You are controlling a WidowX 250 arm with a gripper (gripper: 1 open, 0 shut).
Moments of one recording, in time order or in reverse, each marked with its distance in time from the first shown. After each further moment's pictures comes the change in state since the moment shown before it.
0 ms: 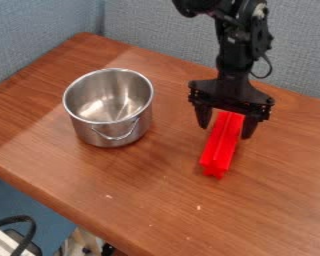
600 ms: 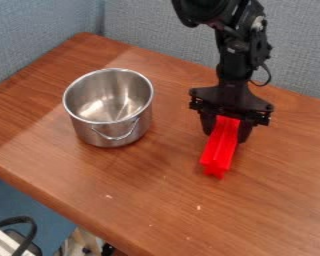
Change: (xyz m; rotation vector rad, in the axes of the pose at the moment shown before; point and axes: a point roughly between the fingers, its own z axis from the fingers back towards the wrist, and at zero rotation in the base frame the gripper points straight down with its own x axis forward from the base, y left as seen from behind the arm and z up) arm -0.001 0.000 -0.011 -0.003 0.001 0.014
